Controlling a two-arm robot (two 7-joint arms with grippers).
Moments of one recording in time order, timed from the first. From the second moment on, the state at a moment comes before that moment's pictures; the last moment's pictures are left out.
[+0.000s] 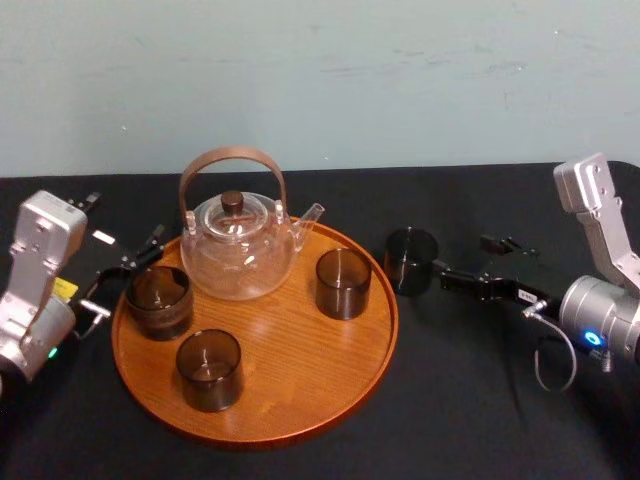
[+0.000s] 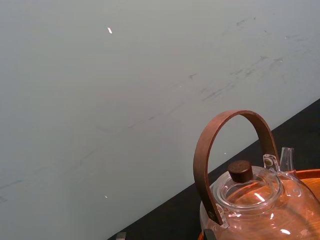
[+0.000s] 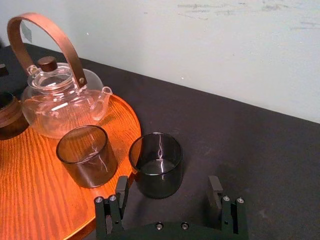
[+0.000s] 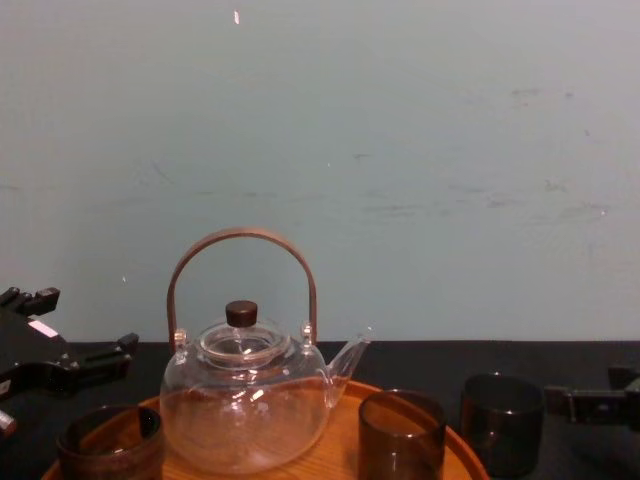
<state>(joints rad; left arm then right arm) -0.20 0.60 0.45 -1.41 -0.25 -0.12 0.03 0.20 0.53 -0.32 -1.50 0.48 0.31 0.35</state>
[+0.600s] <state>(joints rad) -0.20 0.60 0.45 -1.41 -0.25 -0.12 0.03 0.29 0.48 -0.38 -1.39 0.41 0.31 0.37</state>
